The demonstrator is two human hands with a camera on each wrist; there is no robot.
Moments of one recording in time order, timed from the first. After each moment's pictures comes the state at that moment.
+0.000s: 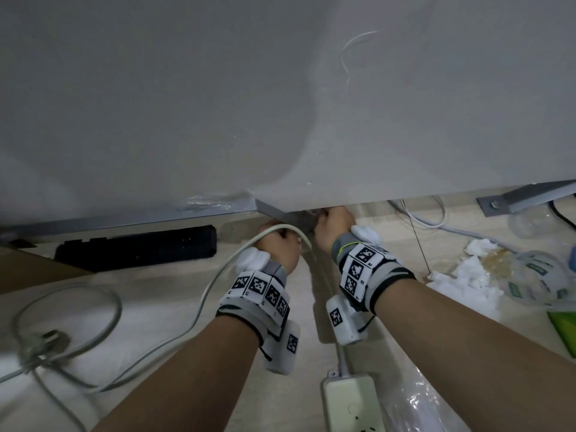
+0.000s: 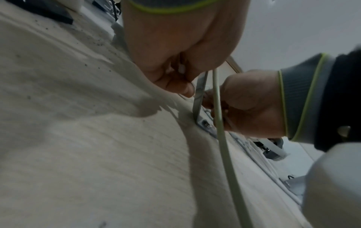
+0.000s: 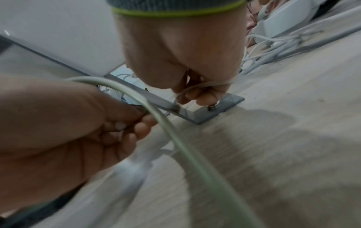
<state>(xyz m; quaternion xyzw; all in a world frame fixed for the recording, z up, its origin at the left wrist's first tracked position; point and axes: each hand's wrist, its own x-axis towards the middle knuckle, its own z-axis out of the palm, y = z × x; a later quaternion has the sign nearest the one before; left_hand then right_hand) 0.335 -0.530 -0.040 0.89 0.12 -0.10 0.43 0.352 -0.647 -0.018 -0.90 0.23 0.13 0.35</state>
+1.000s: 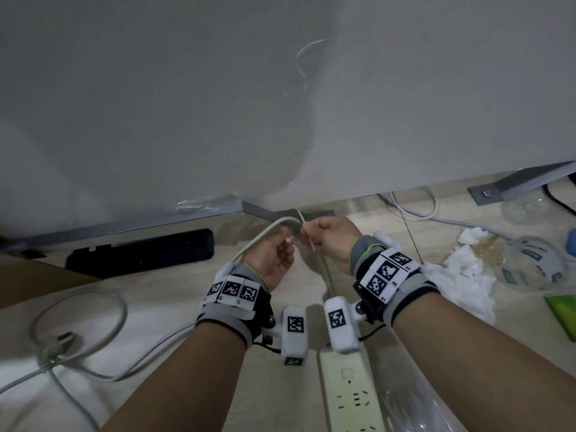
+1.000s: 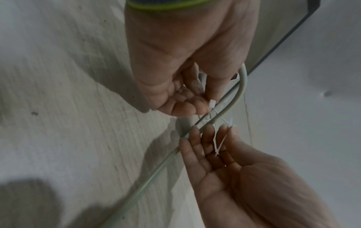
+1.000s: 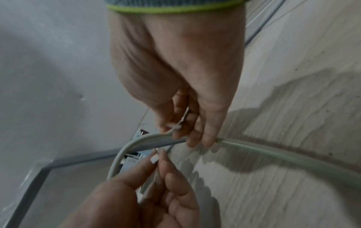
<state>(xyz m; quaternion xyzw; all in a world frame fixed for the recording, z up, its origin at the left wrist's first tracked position) 0.321 -0.529 -0.029 0.49 0.32 -0.27 0.76 0.318 -0.662 -0.015 -0.72 0.22 0.17 0.63</state>
